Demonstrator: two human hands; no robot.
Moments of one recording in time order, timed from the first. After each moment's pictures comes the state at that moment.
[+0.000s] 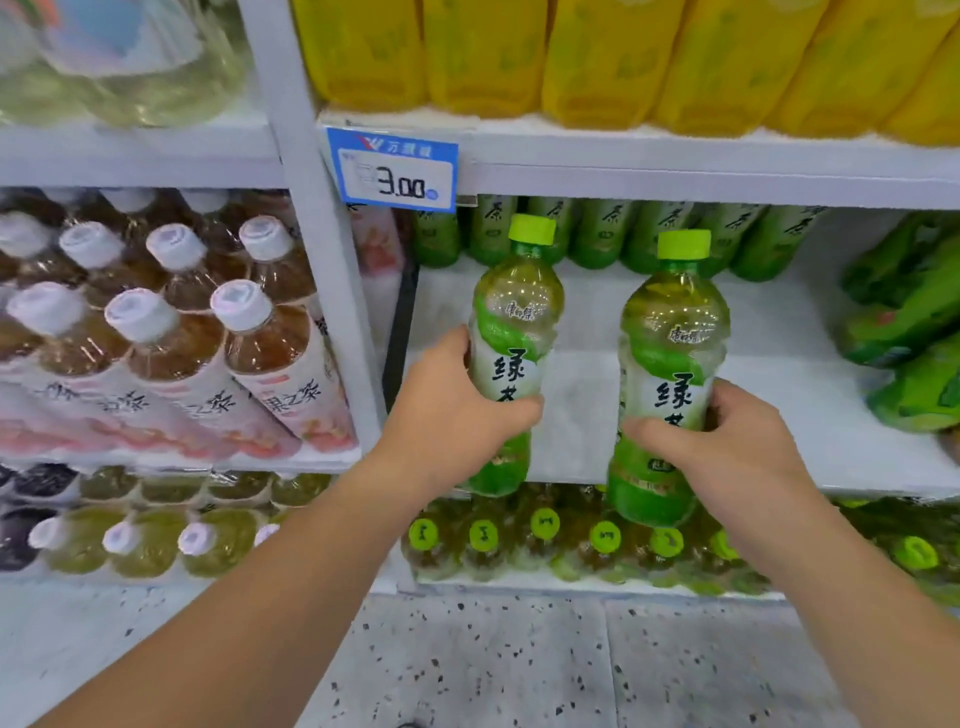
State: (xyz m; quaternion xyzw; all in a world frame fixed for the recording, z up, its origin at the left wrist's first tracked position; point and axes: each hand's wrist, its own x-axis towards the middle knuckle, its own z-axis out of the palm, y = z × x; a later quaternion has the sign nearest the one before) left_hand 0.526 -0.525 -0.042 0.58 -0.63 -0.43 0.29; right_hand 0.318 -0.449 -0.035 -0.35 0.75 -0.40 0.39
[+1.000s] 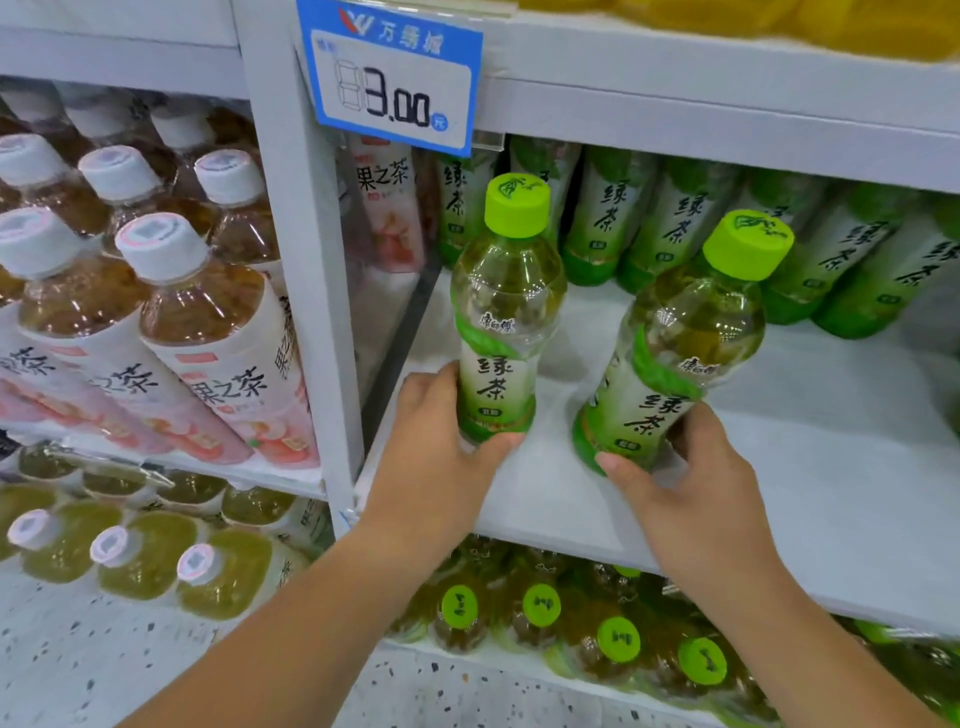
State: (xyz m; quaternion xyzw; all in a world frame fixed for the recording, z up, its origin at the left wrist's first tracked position) left_hand 0.515 -0.540 -0.129 0.63 -0.63 -0.31 0.34; right_hand 0.311 -0.507 -0.128 -0.54 0.68 -0.39 0.30
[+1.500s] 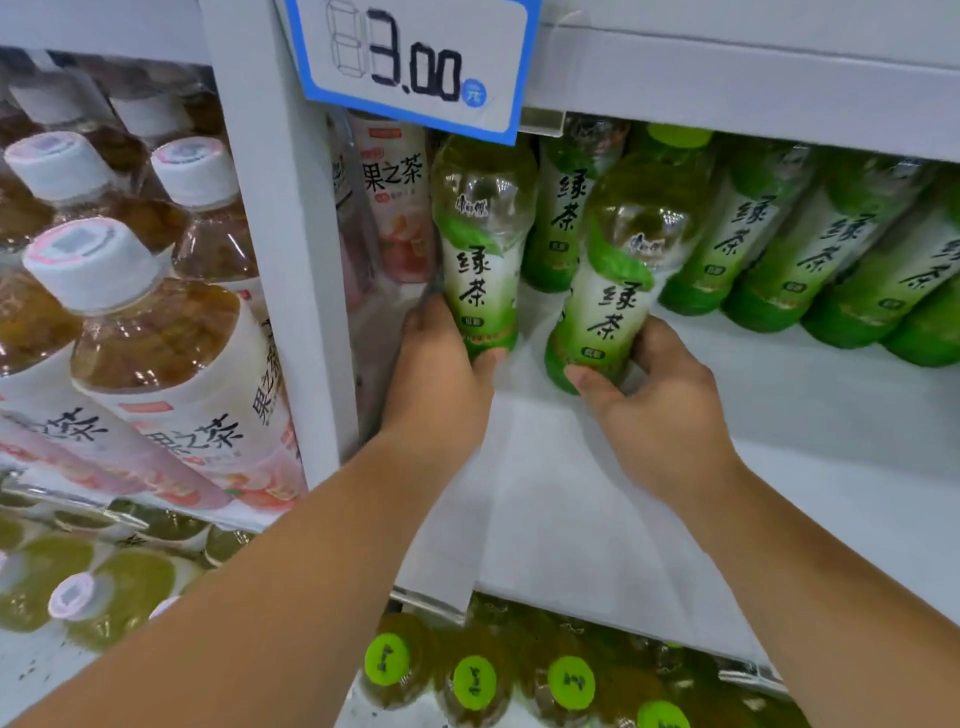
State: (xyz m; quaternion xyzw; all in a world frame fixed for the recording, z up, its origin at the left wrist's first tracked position) left_hand 0.518 -0.643 -0.140 0.69 -0.61 -0.18 0.35; right_hand 0.339 -0.621 -0.144 -0.57 0.65 -0.42 0.28
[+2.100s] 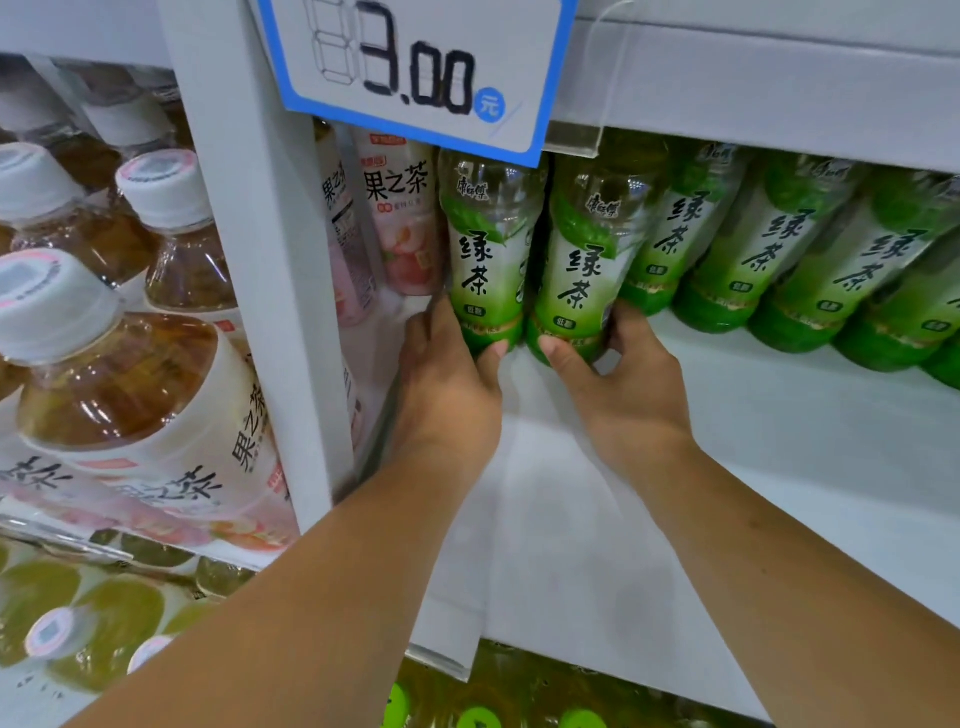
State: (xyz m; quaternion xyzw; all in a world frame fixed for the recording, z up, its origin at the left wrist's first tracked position) left_hand 0.518 -0.665 -0.166 0.68 -0.60 -0.17 0.39; right_hand 0.365 -0.667 -0.156 -0.55 0.66 -0.43 0.29
